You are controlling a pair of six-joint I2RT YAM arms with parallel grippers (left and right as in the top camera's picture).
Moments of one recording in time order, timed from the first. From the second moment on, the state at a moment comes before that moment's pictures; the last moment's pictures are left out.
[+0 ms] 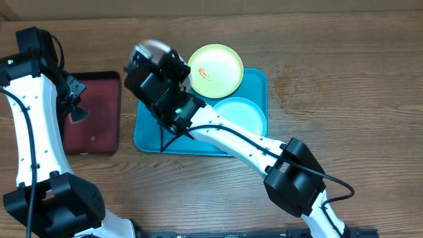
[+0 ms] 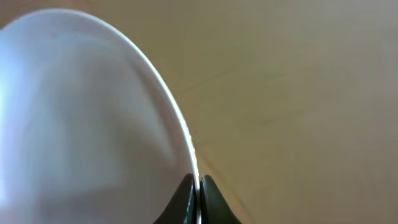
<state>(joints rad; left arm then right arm) 0.33 1.75 1.75 -1.34 -0.18 -0.64 0.95 2.19 1.94 -0.27 0.95 -0.49</state>
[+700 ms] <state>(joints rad) 0.33 1.75 1.75 -1.33 -0.15 -0.63 0.18 2.14 2.04 -1.09 -0.13 0.20</state>
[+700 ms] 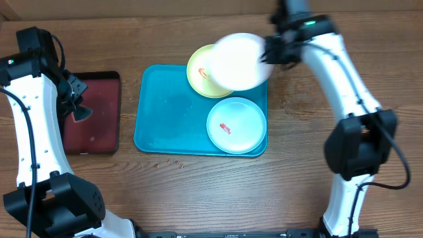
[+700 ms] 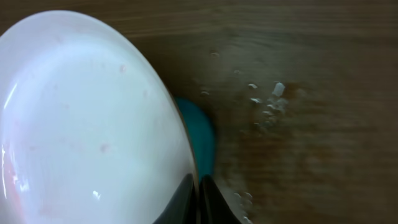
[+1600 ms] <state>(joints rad) 0.33 1.75 1.74 -1.33 -0.13 -0.63 -0.22 2.12 1.65 -0.92 -0.14 0.23</state>
